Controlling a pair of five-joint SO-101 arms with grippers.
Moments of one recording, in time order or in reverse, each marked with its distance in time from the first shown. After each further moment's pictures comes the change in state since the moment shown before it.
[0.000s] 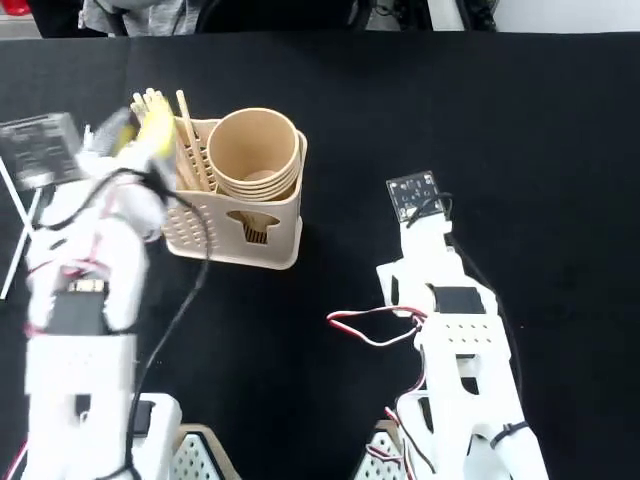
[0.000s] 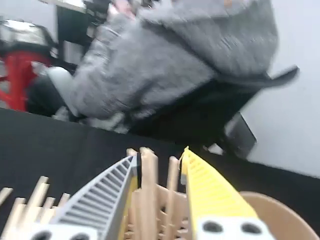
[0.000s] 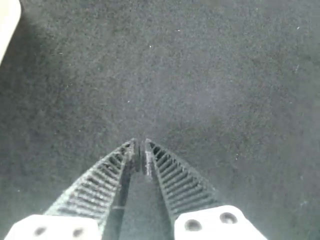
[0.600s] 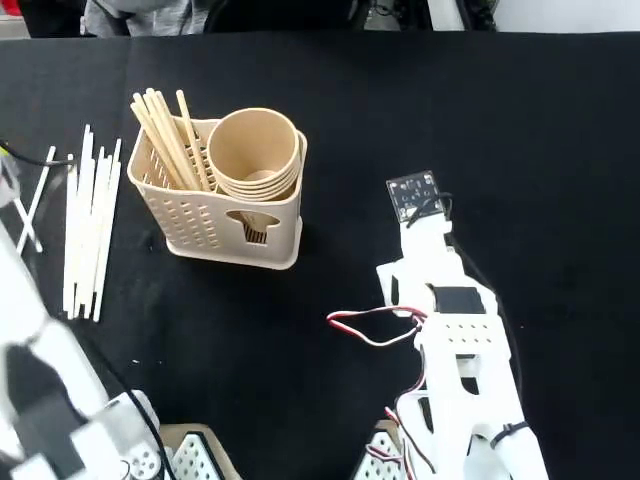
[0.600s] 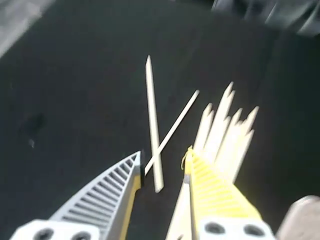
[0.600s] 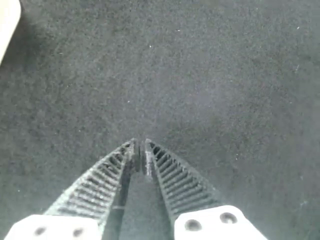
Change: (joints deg) left arm -32.1 45.5 -41.2 34.0 -23.5; right arm 0.0 0.0 0.0 0.0 0.0
